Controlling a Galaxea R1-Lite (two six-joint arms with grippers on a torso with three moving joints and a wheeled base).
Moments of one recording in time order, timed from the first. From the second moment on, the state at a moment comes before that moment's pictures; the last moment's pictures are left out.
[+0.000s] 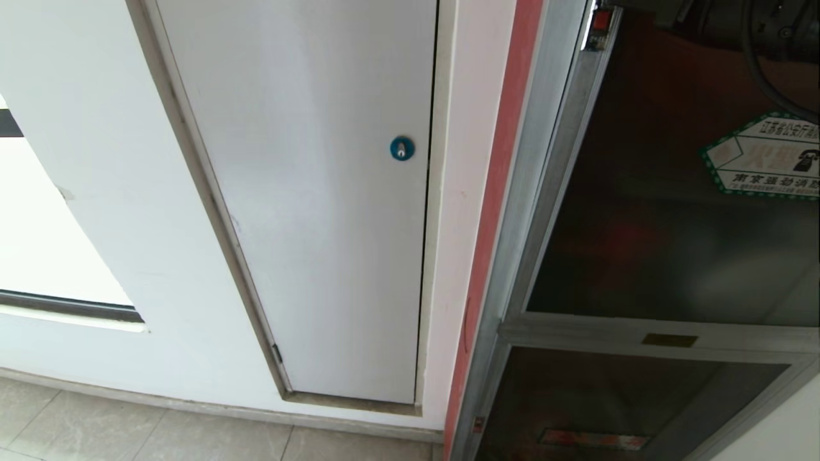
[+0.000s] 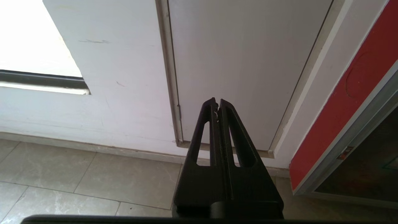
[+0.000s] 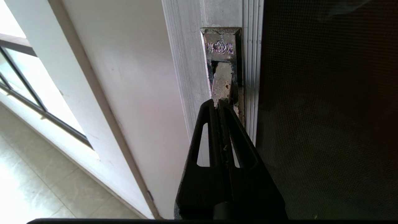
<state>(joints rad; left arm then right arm) 0.01 0.00 0.00 0.00 0.00 -0.02 0.20 1.69 -1.78 0.00 0.20 0.13</state>
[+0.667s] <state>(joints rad) 0.01 0.00 0.00 0.00 0.00 -0.02 0.20 1.71 -1.78 0.01 0.17 0.13</state>
